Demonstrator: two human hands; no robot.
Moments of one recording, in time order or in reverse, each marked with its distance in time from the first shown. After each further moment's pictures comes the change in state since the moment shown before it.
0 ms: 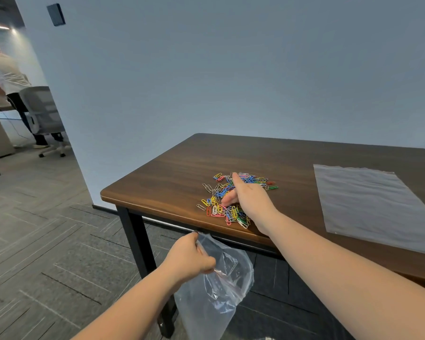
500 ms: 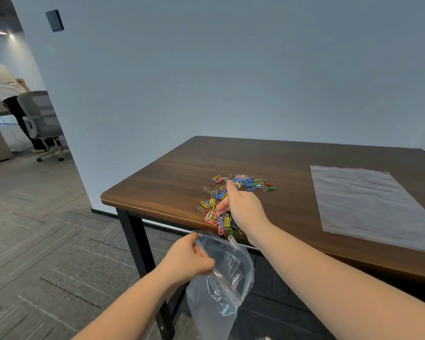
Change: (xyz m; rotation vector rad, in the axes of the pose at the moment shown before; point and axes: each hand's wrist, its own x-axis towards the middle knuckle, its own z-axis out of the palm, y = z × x) left_hand -0.005 -0.003 -0.004 -0.133 -0.062 0.052; right_hand -0.022 -0.005 0.016 -0.038 0.065 -0.064
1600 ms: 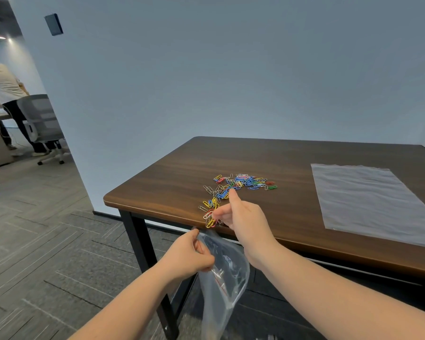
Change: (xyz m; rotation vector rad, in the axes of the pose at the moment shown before) left_hand -0.002 0.006 -0.011 -0.052 -0.068 0.025; right_hand -0.037 0.002 0.011 0.266 0.057 0.049
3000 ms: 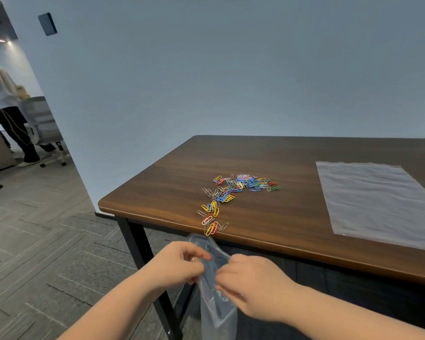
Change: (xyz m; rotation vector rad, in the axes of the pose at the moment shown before) left_hand 0.000 0.000 -0.017 0.134 -0.040 -0.005; right_hand -0.029 0.062 -0.039 -1.144 -0.511 -1.032
